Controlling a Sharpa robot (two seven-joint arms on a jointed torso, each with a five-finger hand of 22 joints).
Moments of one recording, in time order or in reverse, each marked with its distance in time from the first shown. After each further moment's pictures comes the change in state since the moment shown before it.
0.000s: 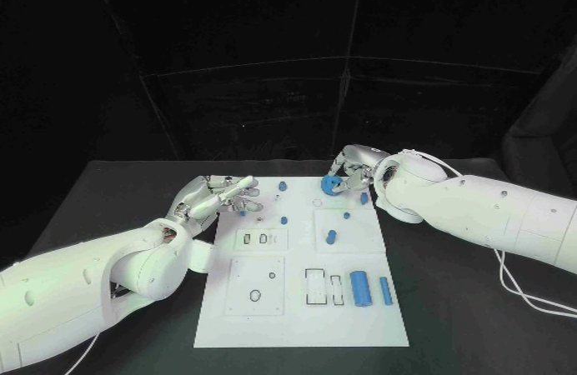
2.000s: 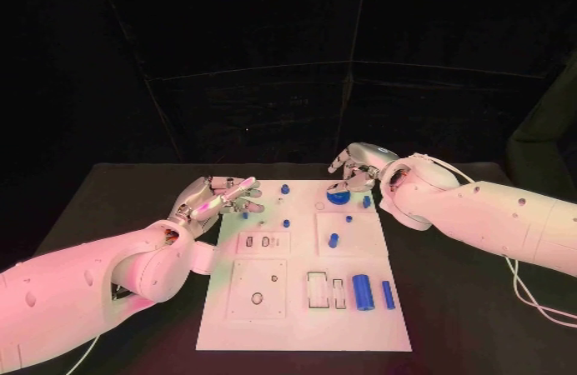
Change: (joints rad) left arm 0.002 -0.018 0.002 0.023 -0.001 -0.027 0.005; left_hand -0.005 -0.013 -0.010 0.015 0.000 0.000 0.000 0.004 0.000 -0.003 -0.003 0.004 -0.002 0.000 0.000 0.011 -0.010 0.000 0.000 0.000 0.008 0.003; right arm 0.002 -0.046 -0.001 0.065 0.014 -0.082 0.054; right_hand -0.214 -0.119 -0.080 -0.023 0.107 -0.057 -0.014 -0.117 -0.001 -0.218 0.002 -0.906 -0.908 0.000 0.011 -0.238 -0.265 0.031 -0.104 0.002 -0.210 -0.327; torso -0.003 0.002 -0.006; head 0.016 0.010
